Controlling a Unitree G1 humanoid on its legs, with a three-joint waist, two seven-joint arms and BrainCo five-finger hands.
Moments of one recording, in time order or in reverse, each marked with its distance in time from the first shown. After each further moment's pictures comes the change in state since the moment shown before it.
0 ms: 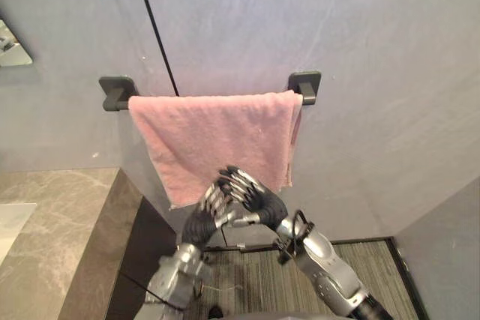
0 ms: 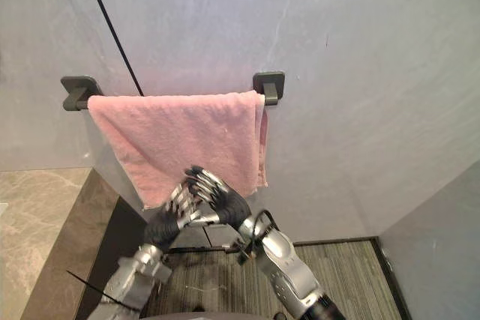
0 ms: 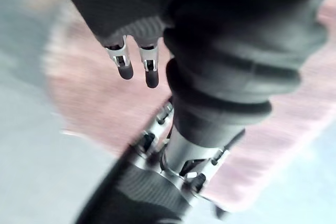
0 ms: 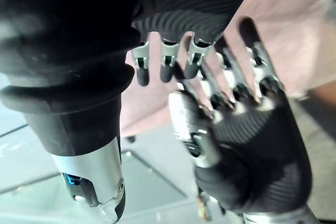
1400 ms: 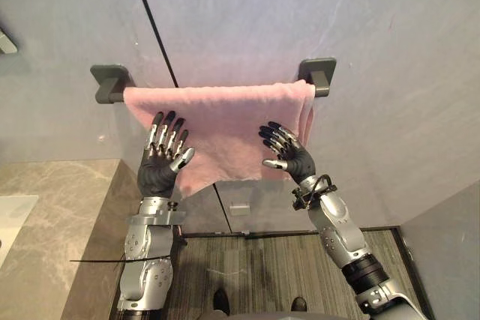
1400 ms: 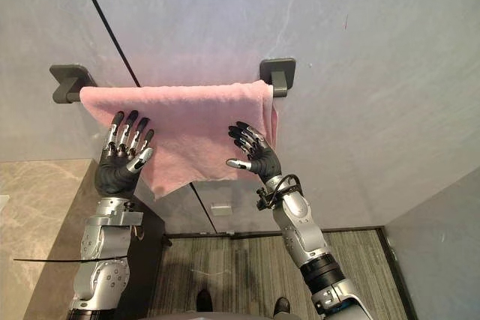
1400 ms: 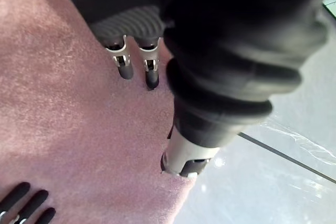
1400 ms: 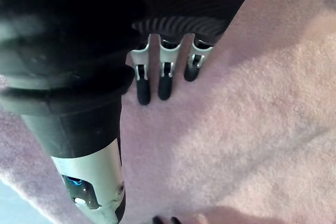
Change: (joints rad) left arm -0.201 -0.052 0.213 0.063 0.017 -0.112 0.064; right arm -0.145 -0.002 -0.299 0.234 -0.028 -0.035 -0.108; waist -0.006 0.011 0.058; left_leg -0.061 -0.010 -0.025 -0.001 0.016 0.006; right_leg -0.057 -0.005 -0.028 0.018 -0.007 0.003
